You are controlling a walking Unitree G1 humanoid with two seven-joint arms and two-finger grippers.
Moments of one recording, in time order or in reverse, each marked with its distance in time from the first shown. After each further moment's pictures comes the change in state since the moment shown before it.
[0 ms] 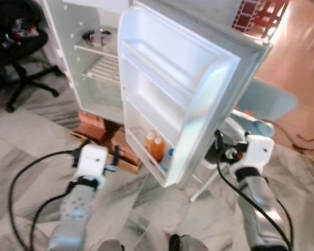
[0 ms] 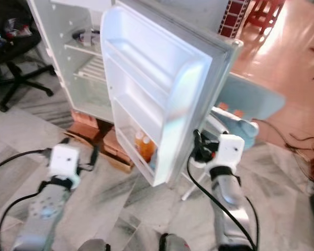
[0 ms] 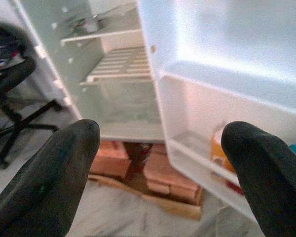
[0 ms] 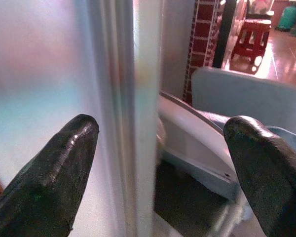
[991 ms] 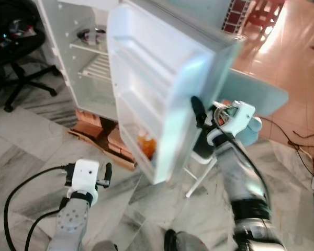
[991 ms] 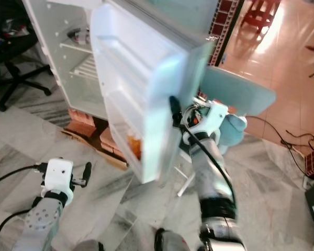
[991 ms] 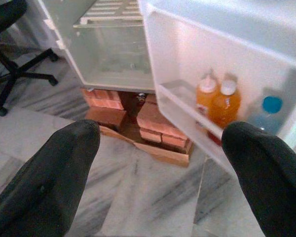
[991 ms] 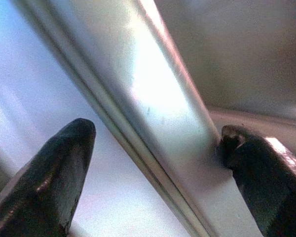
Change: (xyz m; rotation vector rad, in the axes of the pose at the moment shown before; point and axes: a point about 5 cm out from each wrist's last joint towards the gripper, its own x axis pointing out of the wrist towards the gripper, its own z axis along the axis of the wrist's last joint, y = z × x) left arm -0.017 -0.003 -0.029 -0.053 0.185 0.007; right arm 0.047 0.048 0.033 0.595 -0.041 0.433
